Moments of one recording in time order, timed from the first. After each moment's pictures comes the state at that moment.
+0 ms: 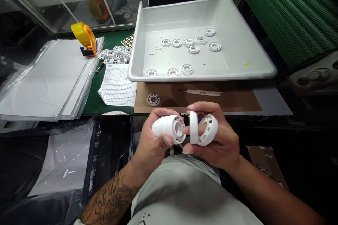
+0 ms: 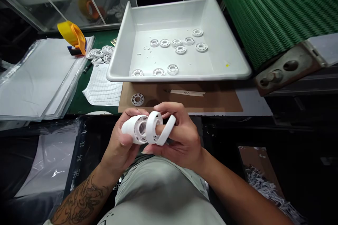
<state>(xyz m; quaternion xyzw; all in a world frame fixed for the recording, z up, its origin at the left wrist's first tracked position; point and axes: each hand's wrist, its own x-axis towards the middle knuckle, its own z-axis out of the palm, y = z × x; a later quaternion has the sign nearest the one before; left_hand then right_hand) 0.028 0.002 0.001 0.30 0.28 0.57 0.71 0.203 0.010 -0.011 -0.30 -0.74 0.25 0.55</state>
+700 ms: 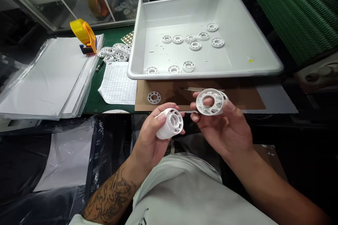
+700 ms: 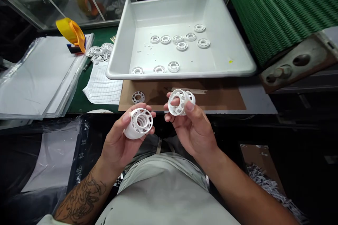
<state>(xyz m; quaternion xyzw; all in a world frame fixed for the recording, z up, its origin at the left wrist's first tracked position) 0.028 0.007 0.017 0.17 0.33 0.53 0.76 0.203 0.021 -0.004 -0.32 -0.30 0.65 0.62</state>
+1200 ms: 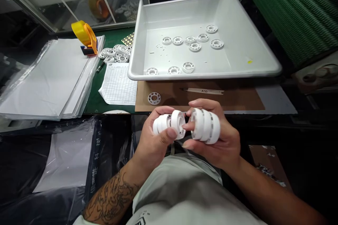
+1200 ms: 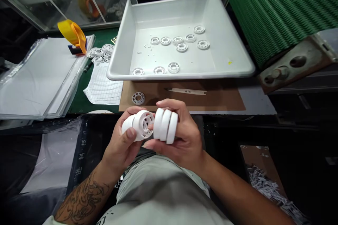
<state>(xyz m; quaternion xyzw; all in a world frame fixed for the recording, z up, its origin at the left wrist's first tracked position) 0.027 0.001 0.005 0.28 0.32 0.54 0.72 0.197 0.003 -0.011 -0.33 -0.66 0.35 0.58</state>
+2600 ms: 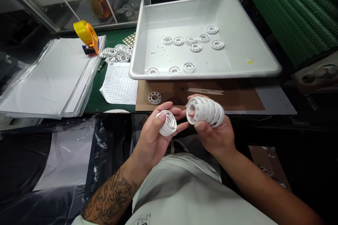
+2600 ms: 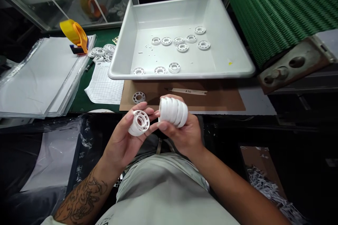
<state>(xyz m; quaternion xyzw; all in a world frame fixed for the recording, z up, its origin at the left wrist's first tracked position) 0.028 0.001 0.016 0.15 0.34 0.53 0.76 0.190 0.014 -0.025 -0.37 -0.47 0.49 0.63</state>
